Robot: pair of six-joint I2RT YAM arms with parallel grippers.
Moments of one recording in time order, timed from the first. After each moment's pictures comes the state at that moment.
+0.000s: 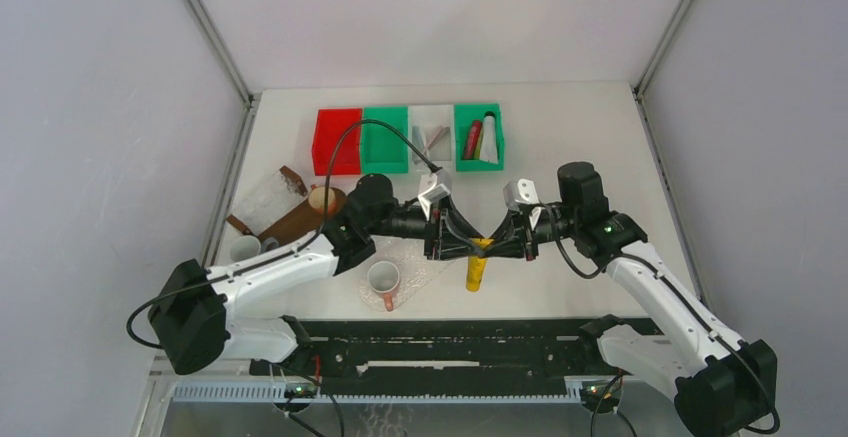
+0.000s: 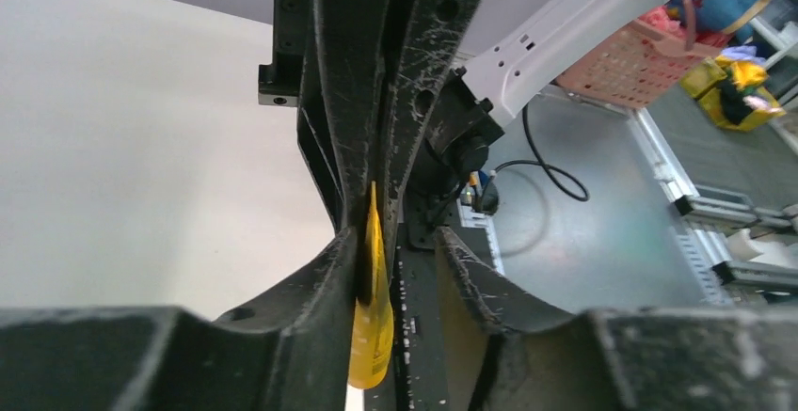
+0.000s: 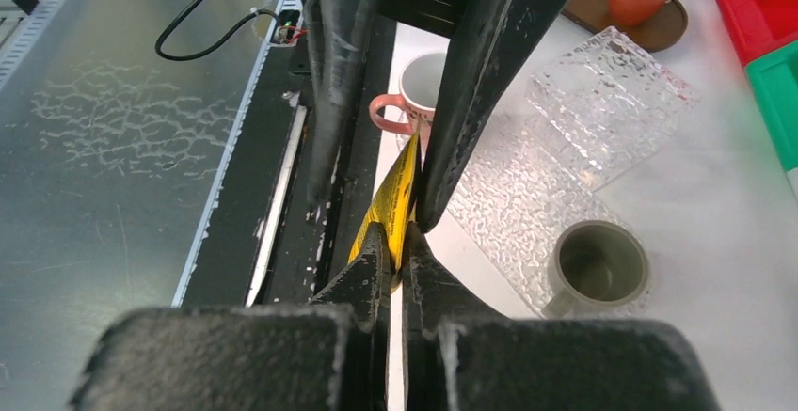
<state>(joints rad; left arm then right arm) -0.86 1.26 0.80 0.44 0.80 -0.32 0.39 0.97 0.78 -0.41 -1.21 -0.49</state>
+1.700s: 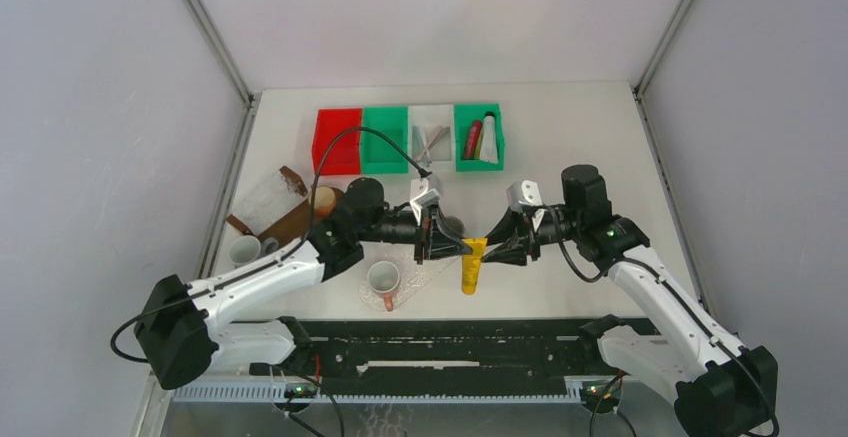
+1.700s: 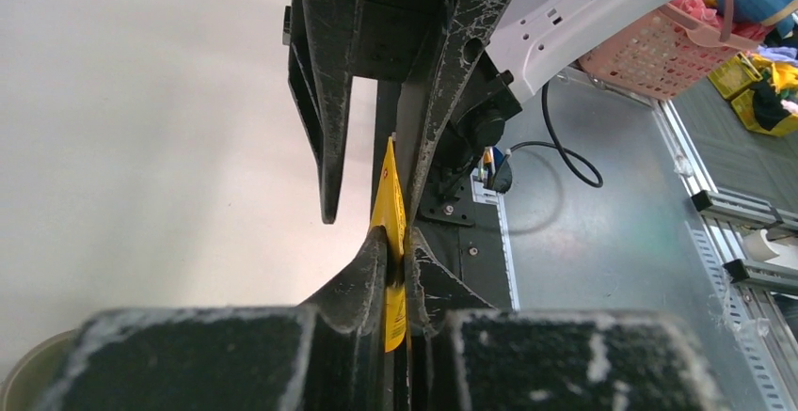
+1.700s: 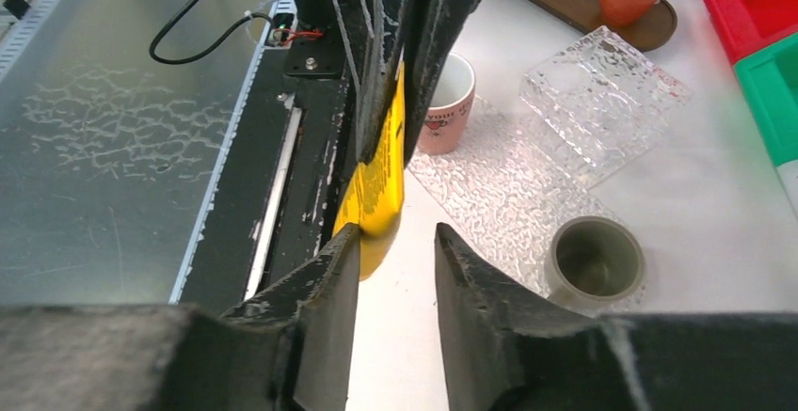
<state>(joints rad) -0.86 1.19 0.78 0.28 0.75 -0.27 0.37 0.94 0.75 -0.39 -1.23 -0.47</state>
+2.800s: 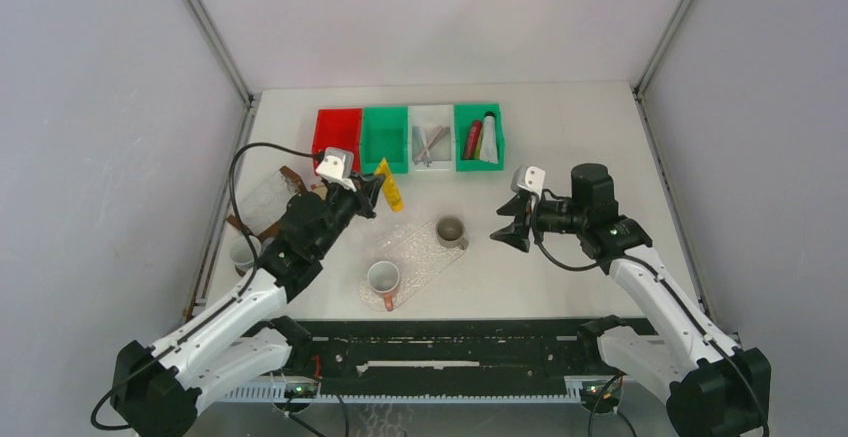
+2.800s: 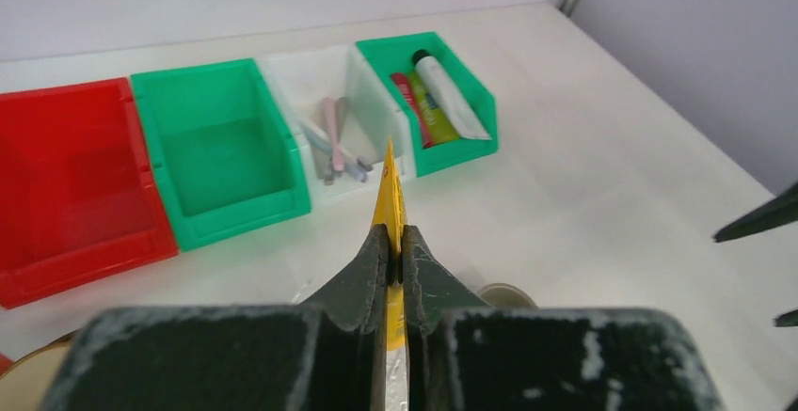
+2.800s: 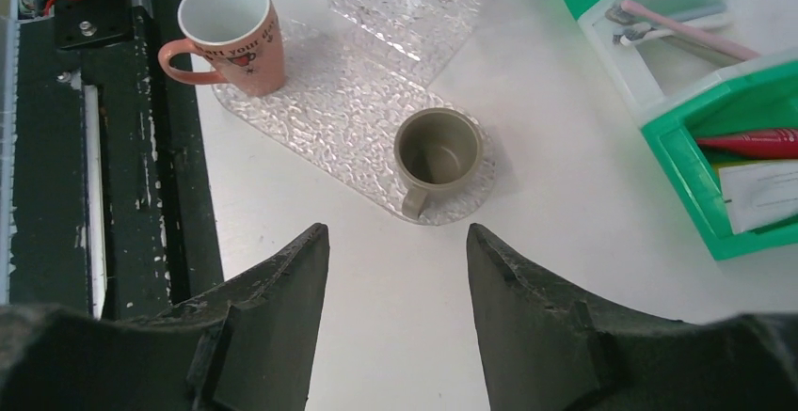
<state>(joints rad) -0.61 0.85 0.58 0.27 -0.10 -0.21 0.30 0.95 0.72 -0.33 -0.91 -0.46</state>
